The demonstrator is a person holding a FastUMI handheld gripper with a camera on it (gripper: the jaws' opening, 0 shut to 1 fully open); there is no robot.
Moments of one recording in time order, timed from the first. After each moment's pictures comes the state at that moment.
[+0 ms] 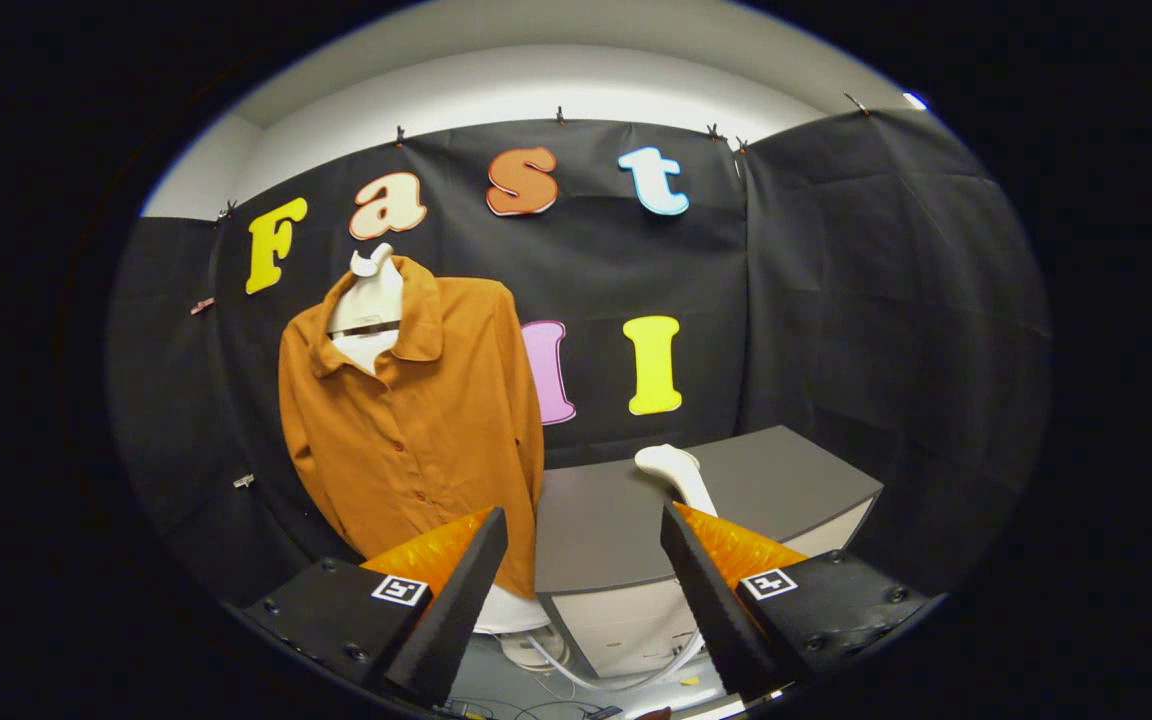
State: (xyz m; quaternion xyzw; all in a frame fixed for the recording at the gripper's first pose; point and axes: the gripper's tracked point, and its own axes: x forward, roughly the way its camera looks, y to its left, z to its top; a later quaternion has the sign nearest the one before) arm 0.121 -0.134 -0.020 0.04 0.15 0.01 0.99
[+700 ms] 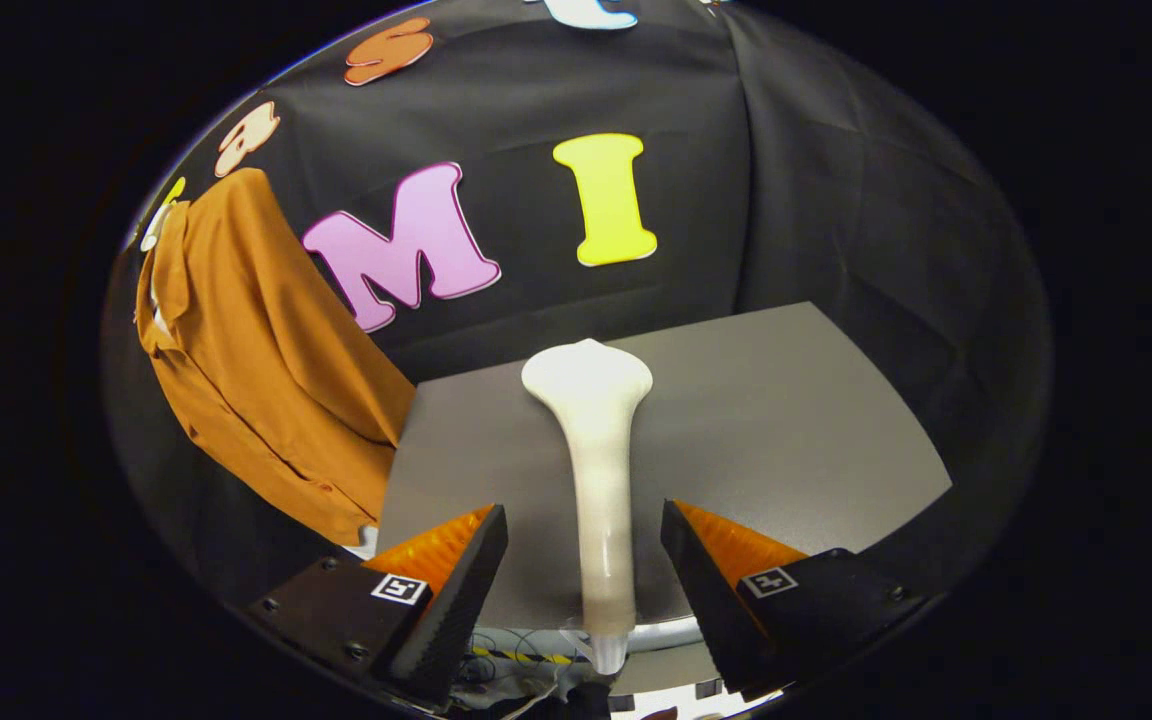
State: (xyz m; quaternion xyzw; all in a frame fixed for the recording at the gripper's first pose) arm 0.282 -0.257 -0.182 0.07 0.42 0.02 0.91
